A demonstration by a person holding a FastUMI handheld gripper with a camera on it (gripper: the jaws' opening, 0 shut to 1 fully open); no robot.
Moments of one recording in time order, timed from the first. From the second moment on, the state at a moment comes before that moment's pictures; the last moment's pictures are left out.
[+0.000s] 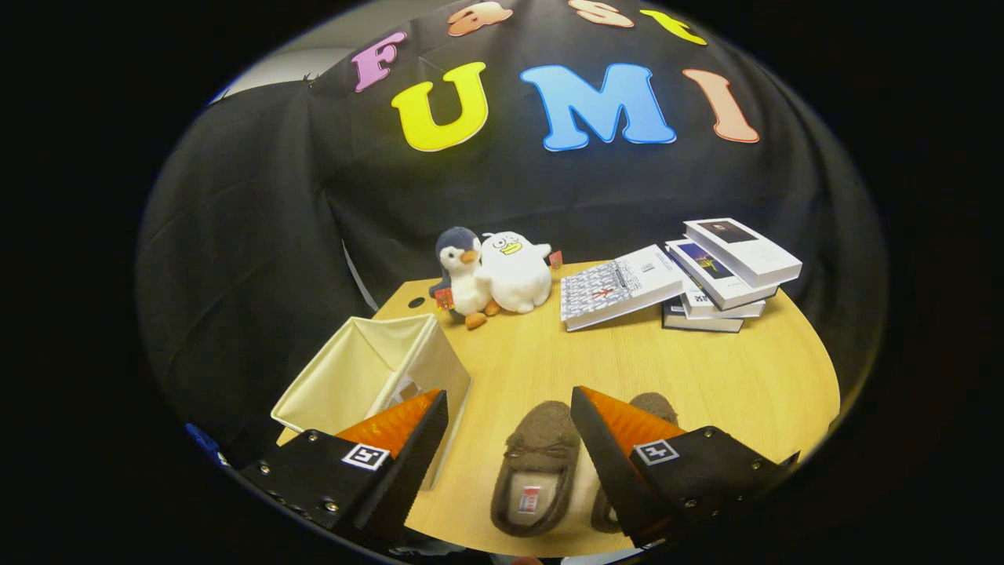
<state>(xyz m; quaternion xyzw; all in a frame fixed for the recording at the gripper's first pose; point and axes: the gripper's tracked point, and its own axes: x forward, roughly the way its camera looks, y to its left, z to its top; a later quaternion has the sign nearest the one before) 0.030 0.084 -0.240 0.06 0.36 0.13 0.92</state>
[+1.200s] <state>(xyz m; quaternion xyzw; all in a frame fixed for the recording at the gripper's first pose) -0.005 0.052 -0.384 -0.05 0.49 0.14 0.86</state>
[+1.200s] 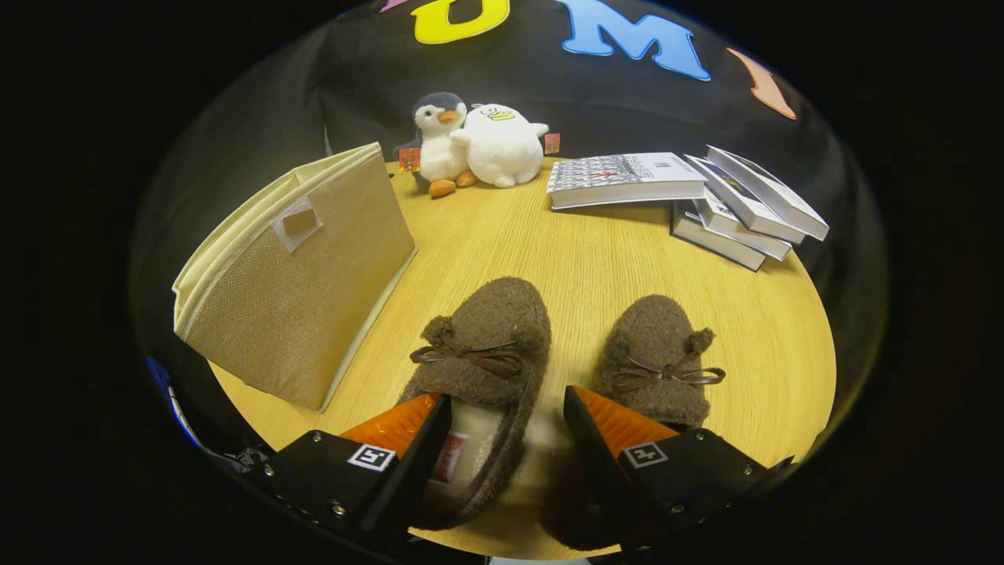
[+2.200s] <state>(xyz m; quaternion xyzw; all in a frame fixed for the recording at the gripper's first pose) 0.006 0.057 -0.373 0.09 0.54 0.05 0.83</state>
